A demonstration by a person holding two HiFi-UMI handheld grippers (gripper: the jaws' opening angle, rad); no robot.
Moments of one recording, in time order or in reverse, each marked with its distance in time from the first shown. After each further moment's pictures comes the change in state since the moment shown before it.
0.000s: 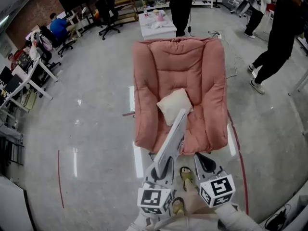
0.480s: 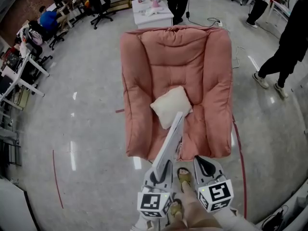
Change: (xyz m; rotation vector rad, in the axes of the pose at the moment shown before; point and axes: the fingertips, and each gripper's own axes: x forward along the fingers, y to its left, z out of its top) left arm 0.102 0.037 -0.048 -0.066 0.093 0.024; right arm 0.087 -0.063 -0.035 0.025 0.111 -0.019
